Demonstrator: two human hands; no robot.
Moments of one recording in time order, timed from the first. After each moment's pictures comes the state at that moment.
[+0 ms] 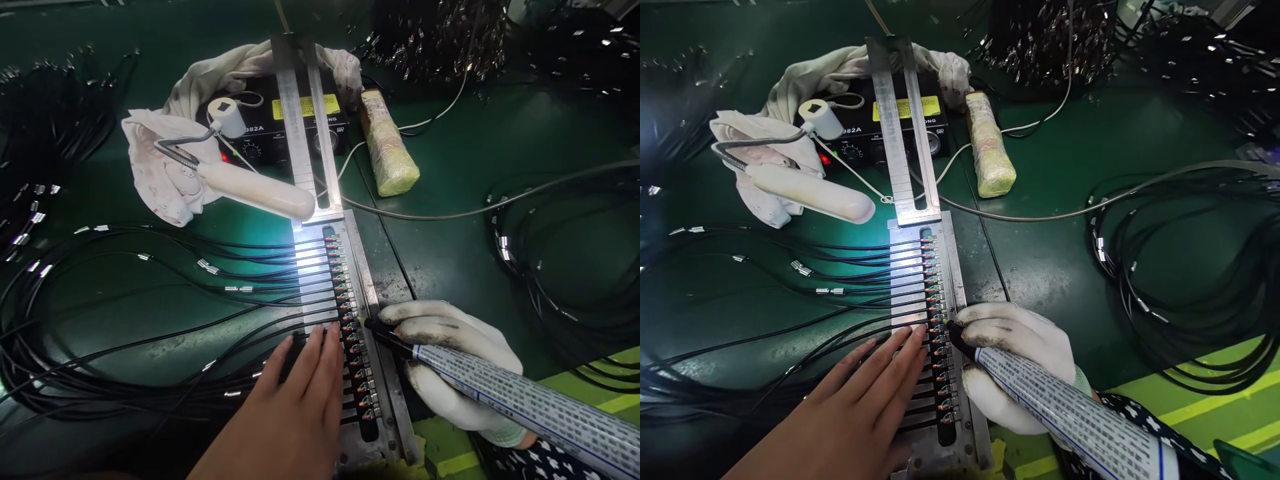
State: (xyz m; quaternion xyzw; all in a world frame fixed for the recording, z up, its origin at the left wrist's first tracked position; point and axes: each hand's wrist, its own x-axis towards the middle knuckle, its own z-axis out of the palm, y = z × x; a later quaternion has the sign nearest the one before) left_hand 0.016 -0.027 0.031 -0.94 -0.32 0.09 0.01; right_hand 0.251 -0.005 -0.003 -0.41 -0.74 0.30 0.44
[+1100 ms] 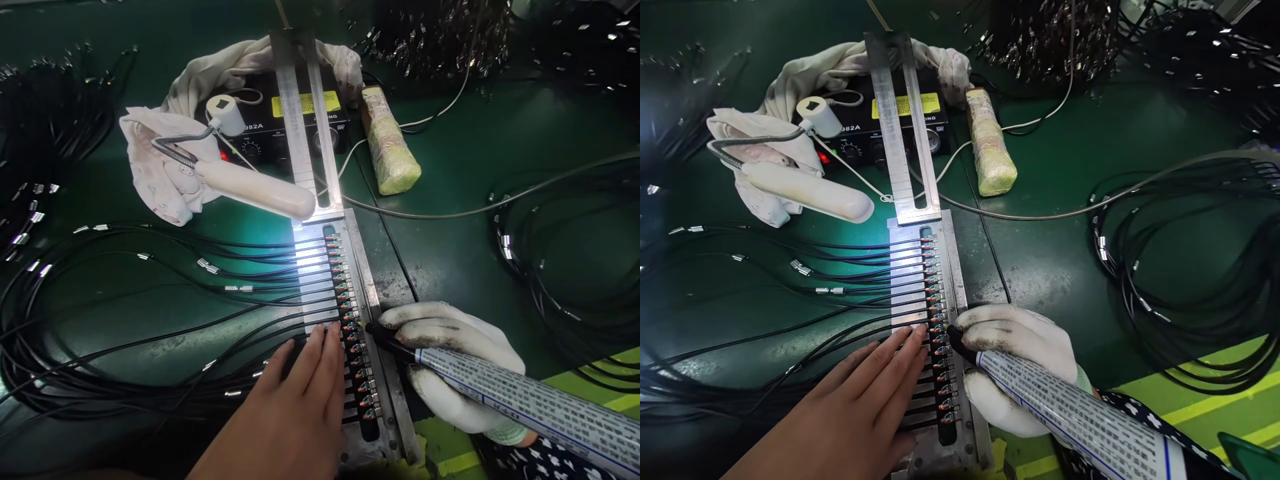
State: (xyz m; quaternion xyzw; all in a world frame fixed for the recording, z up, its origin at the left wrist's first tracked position) left_hand 0.017 -0.021 0.034 -0.95 -0.31 0.11 -0.03; right_hand 0.250 -0.003 0.000 -0.40 -0.74 0.30 0.45
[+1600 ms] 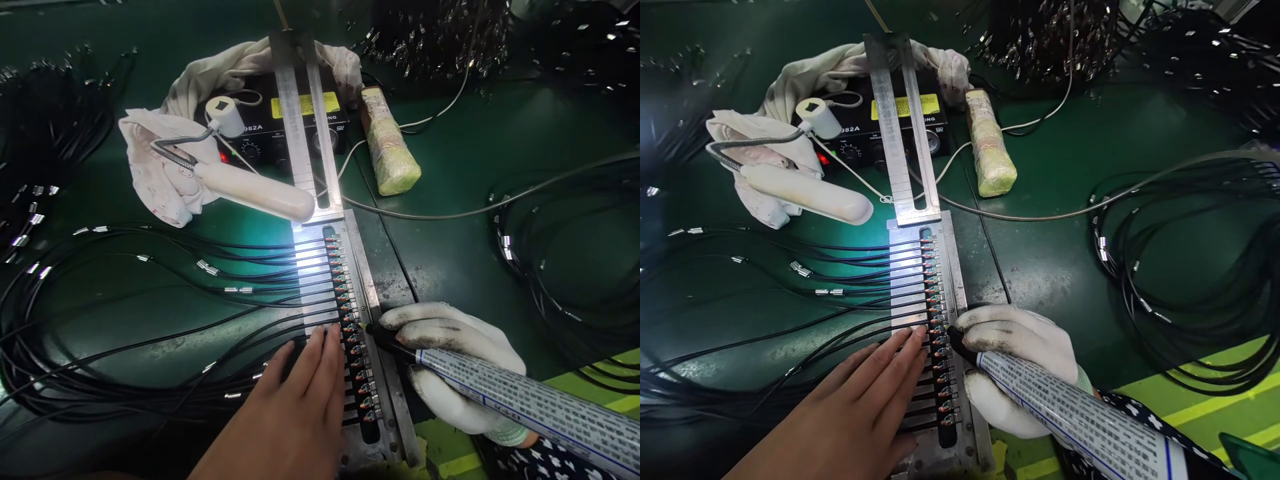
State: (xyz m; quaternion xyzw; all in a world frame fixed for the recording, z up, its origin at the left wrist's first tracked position) left_hand 0.017 -0.021 0.034 -0.94 -0.31 0.11 -0.02; right_hand 0.249 -0.002 0.003 -0.40 -0.74 0.30 0.45
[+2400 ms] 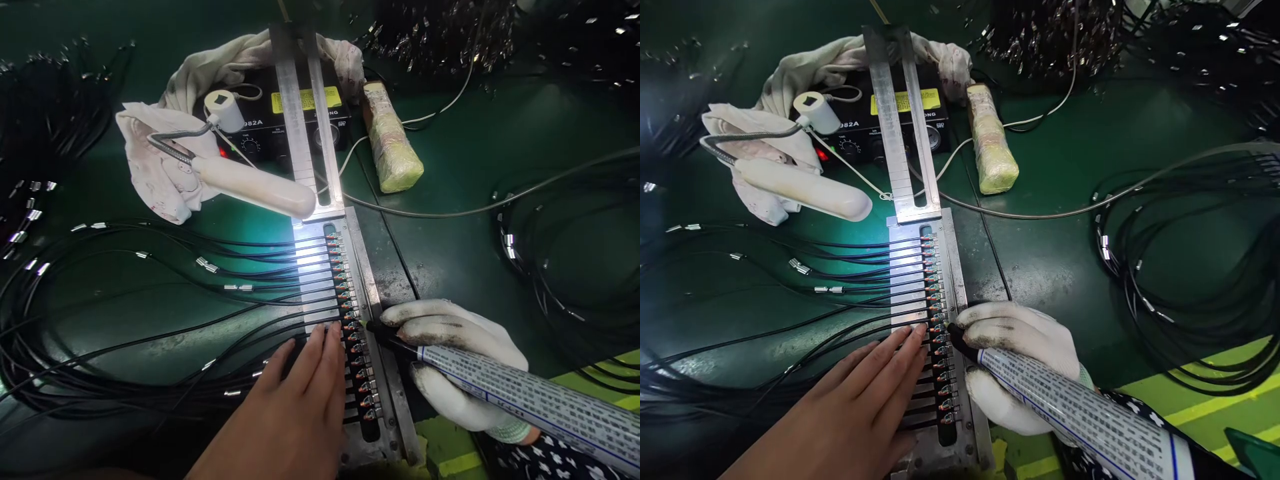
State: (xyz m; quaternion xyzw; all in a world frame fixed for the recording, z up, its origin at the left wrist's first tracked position) left_hand 0.016 -0.021 0.035 -0.94 -0.31 0.11 -0.03; right_hand 0.250 -0.001 0.001 -0.40 -0.73 0.31 0.45
